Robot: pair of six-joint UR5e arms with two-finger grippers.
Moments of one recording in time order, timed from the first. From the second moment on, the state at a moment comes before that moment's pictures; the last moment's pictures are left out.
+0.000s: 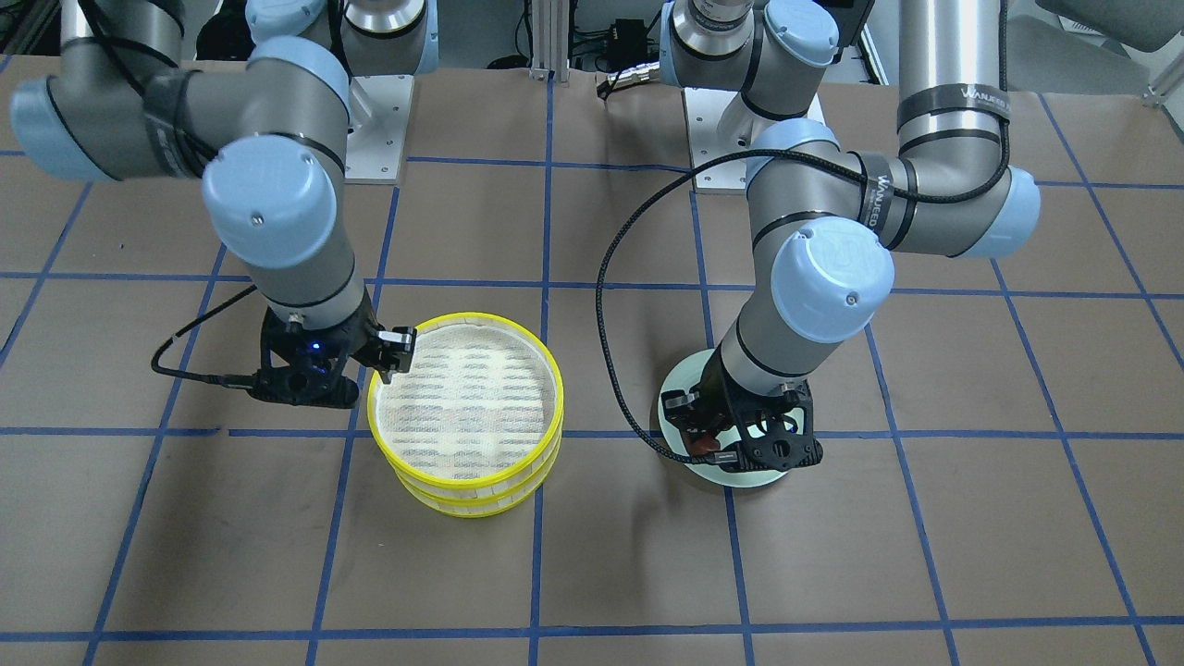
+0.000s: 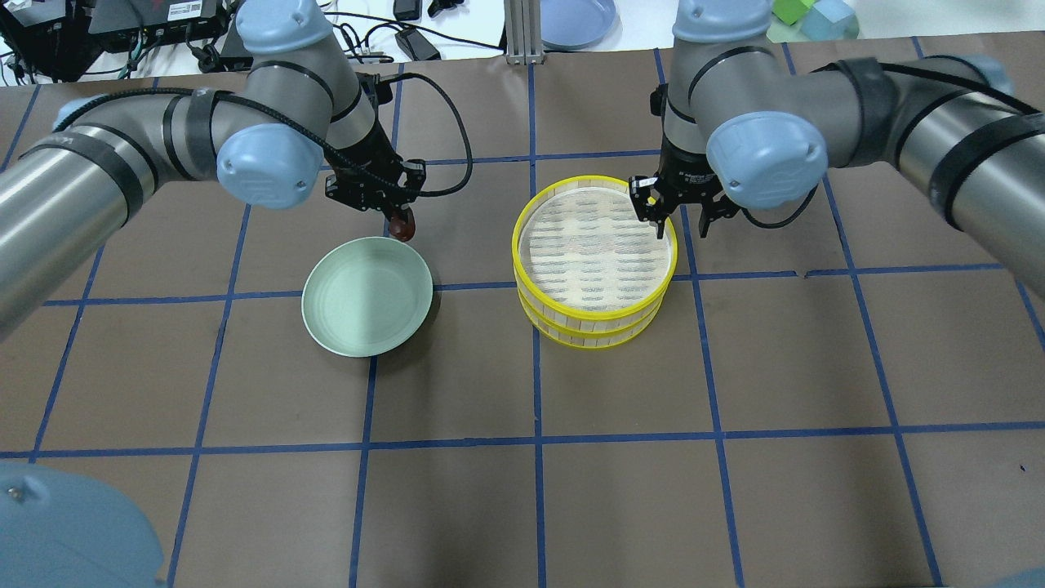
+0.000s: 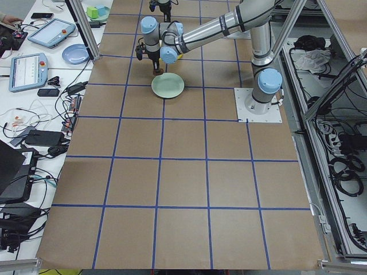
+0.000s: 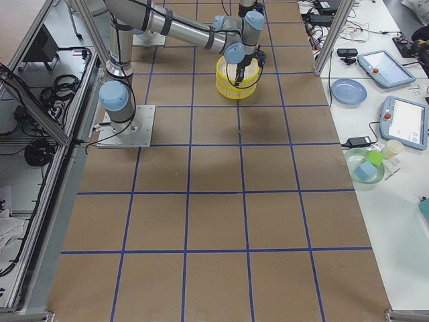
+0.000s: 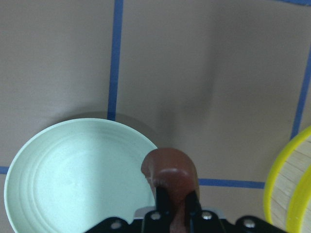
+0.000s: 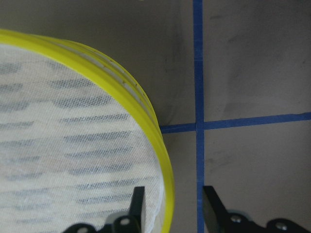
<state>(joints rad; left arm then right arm) -1.65 -1.94 -1.56 -1.21 1.49 -0.20 1.68 -1.34 1.64 -1.82 -1.63 0.16</state>
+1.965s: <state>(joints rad) -1.92 -2.00 -1.55 -1.12 1.34 -0.60 1.66 -1.66 1.47 -1.43 -1.62 0.09</state>
